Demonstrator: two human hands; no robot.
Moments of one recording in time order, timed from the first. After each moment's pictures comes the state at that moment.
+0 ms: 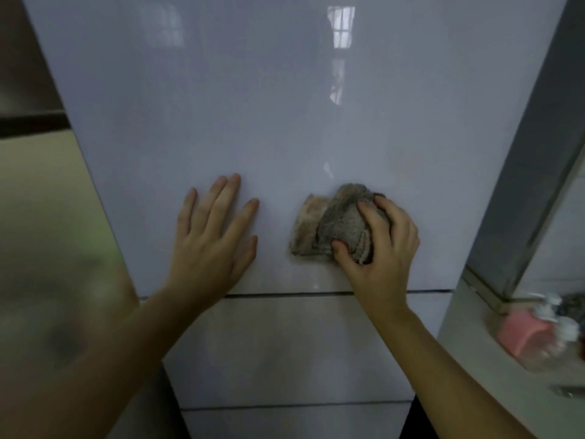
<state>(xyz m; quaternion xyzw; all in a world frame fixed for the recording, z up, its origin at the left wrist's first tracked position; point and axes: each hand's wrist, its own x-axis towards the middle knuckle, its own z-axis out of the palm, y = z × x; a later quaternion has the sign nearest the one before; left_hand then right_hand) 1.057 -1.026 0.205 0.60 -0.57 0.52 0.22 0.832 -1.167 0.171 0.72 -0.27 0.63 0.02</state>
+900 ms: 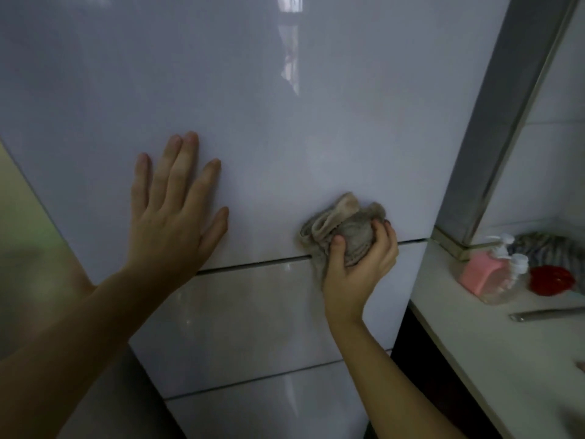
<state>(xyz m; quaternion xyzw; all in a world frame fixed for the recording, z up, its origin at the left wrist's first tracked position) 1.069 -1.028 0.192 0.60 -0.59 0.48 0.25 0.858 -1.135 0.085 0.51 -0.40 0.74 -0.18</state>
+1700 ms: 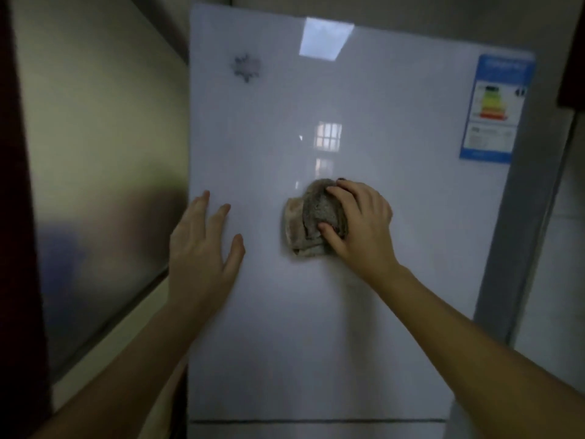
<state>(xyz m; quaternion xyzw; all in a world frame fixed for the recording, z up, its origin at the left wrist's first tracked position) 1.118 -0.950 0.437 0.66 -0.47 0.39 0.43 0.906 -1.122 0.489 0.79 -0.17 0.55 0.20</state>
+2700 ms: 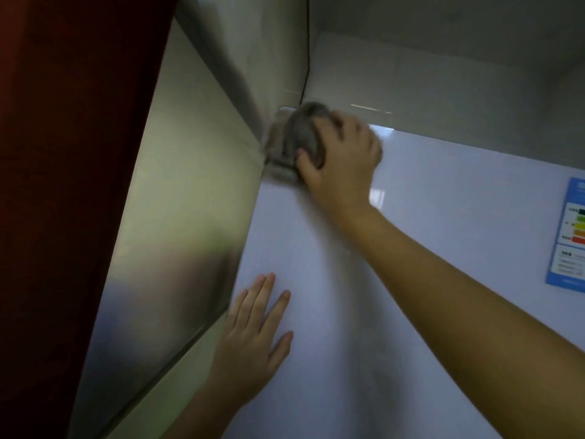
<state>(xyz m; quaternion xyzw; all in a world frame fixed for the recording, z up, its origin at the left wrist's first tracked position) 1.152 -1.000 0.421 0.61 -0.47 0.53 0.37 1.067 -1.069 0.710 0.70 -0.10 0.65 0.28</state>
